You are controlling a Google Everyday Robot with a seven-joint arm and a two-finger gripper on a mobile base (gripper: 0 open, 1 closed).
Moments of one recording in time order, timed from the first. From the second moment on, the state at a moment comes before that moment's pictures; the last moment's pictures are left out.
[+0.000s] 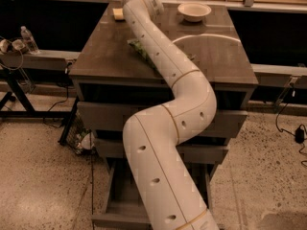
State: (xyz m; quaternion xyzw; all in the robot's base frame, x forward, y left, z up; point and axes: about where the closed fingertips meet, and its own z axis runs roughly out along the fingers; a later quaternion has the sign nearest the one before) arm 1.040 0.066 0.936 -0.18 0.73 0.00 0.66
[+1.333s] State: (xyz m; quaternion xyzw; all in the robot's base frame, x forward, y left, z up) arm 0.978 -0.011 1.042 -0.16 0.78 -0.06 0.61
